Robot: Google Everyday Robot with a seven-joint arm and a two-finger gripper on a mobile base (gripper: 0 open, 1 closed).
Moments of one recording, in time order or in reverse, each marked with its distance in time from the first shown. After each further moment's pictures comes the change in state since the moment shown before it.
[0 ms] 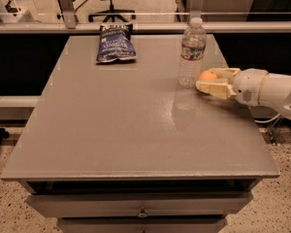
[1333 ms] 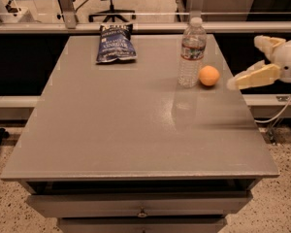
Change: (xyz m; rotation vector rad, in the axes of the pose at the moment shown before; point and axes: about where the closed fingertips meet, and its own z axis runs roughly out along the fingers) arm -0.068 -0.006 -0.082 -0.060 0.076 -0.111
